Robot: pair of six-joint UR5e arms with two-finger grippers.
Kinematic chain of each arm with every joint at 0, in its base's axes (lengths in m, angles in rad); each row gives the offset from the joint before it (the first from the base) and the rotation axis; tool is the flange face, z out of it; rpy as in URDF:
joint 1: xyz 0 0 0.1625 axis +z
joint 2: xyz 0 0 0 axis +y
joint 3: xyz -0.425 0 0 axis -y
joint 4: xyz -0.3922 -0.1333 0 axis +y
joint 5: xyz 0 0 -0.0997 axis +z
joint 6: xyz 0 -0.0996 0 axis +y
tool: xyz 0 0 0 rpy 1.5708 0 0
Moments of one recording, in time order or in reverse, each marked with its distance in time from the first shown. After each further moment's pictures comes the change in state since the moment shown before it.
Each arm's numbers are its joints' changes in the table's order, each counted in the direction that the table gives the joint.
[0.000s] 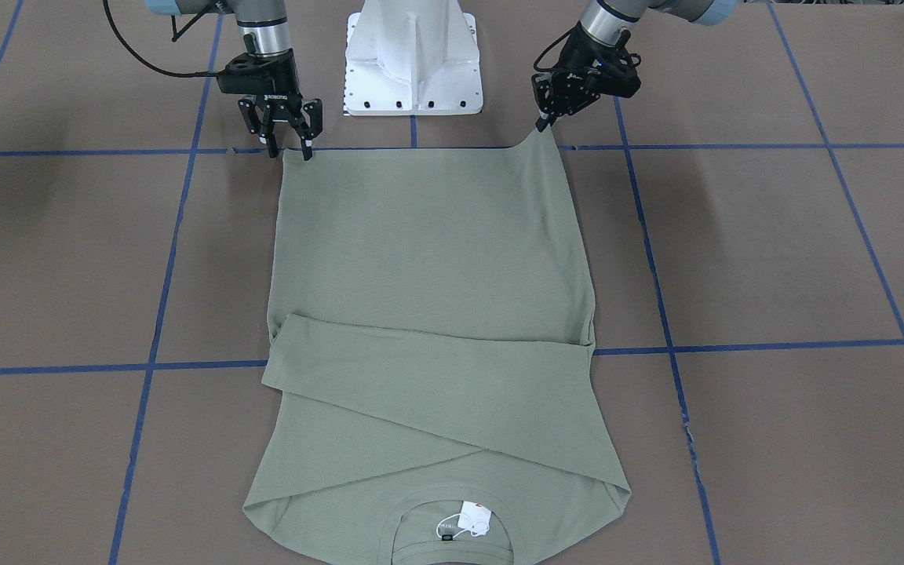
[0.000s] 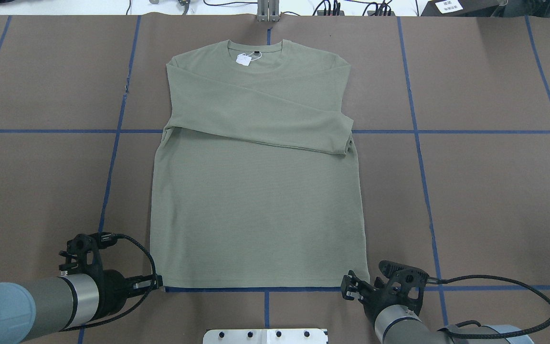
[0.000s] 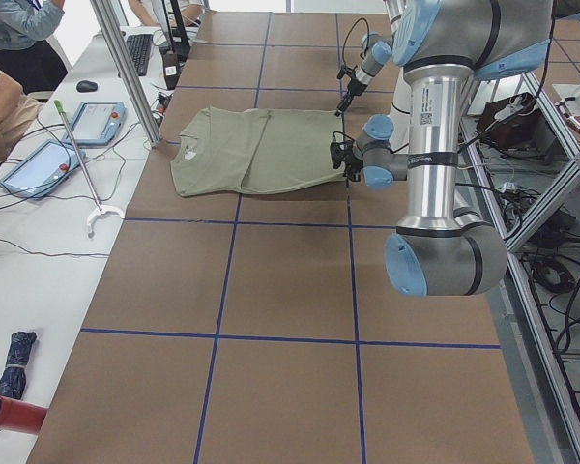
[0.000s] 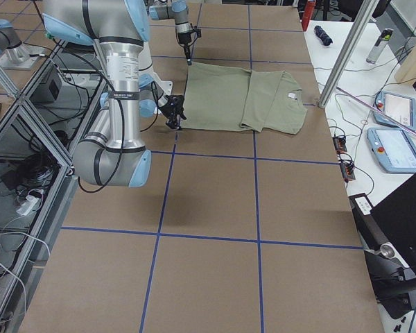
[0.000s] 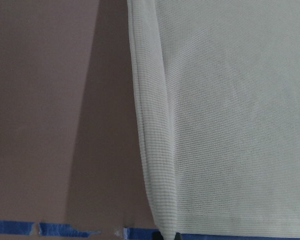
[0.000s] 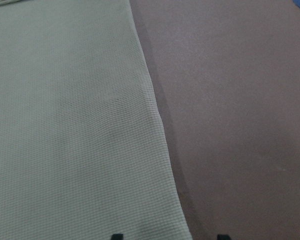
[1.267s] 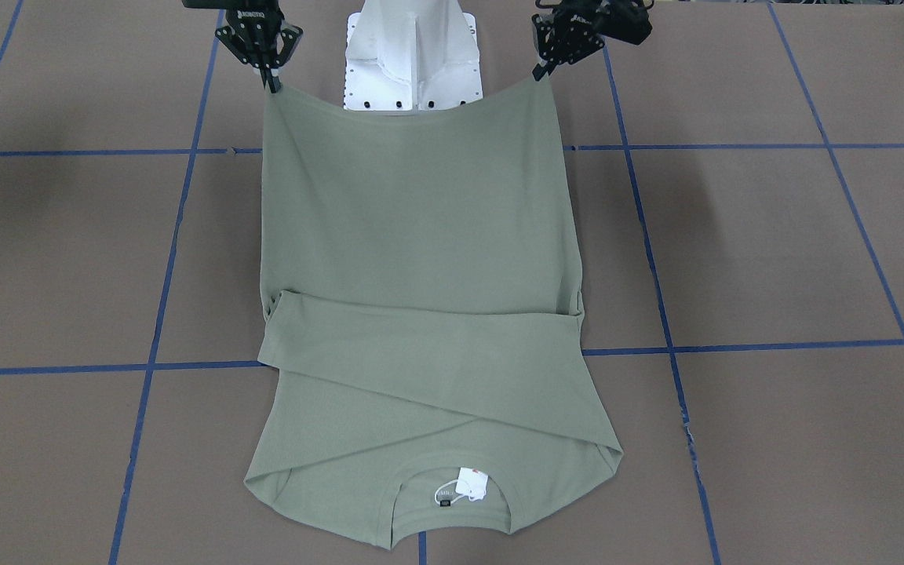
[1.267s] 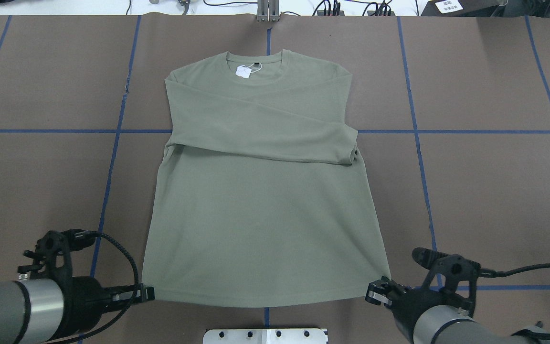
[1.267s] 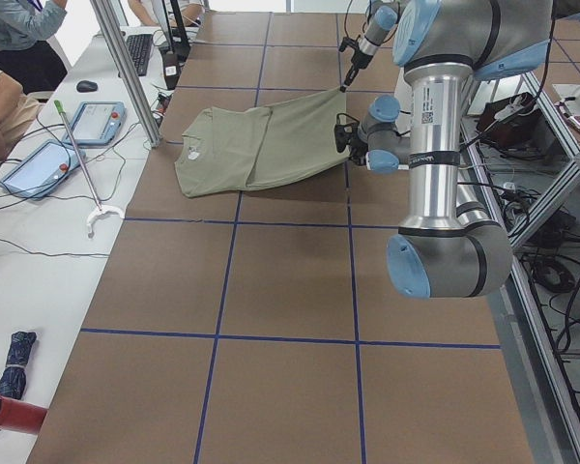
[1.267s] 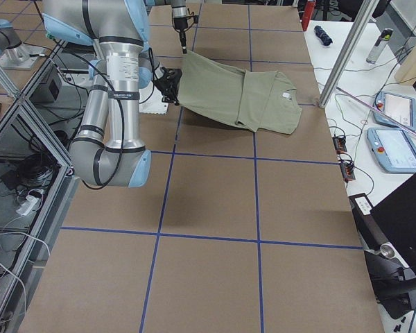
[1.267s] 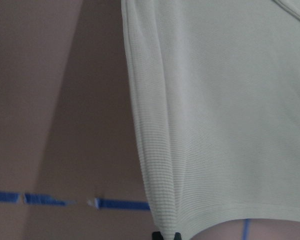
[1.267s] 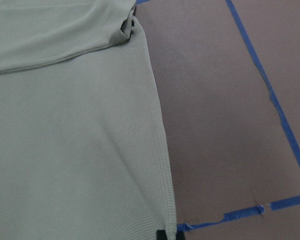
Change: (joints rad) left arm -0.003 -0.032 -0.324 -0.232 0.104 0.000; right arm 0.001 -0.013 0.502 0.497 -0.142 0.004
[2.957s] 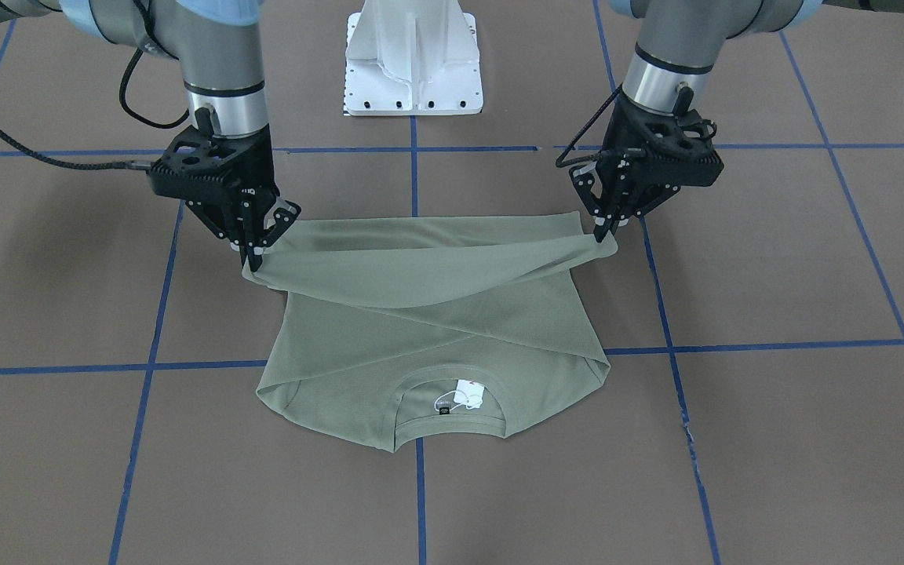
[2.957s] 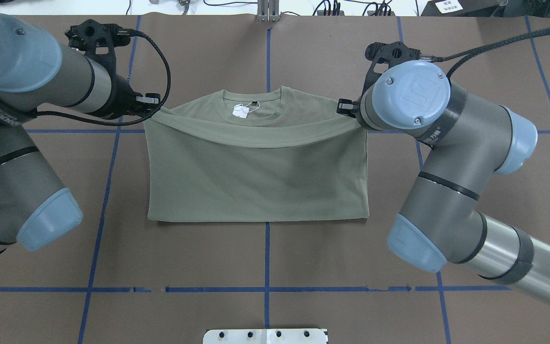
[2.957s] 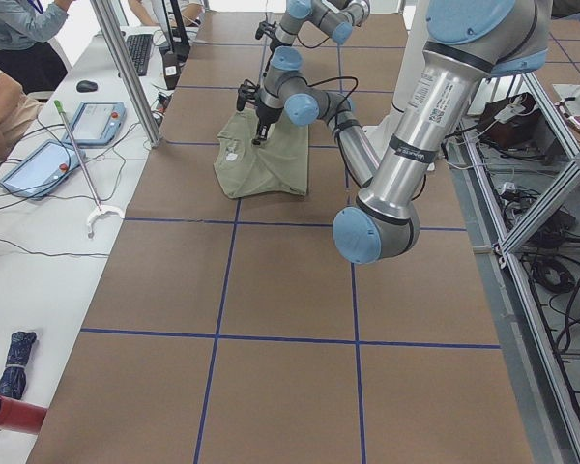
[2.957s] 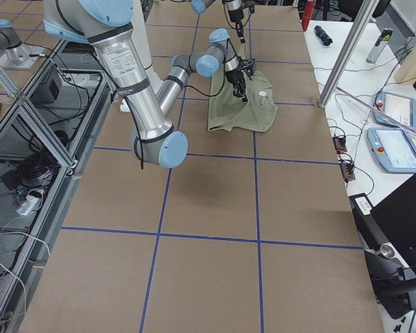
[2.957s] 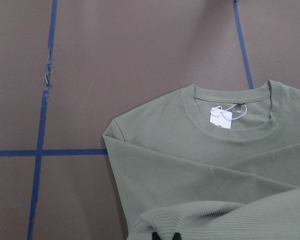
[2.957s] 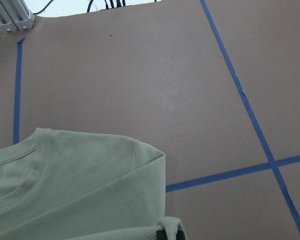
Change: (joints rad) left arm -0.641 0.556 0.506 -0.351 0.231 -0.595; right arm 0.720 -0.476 -0.647 -0.145 -0.385 0.554
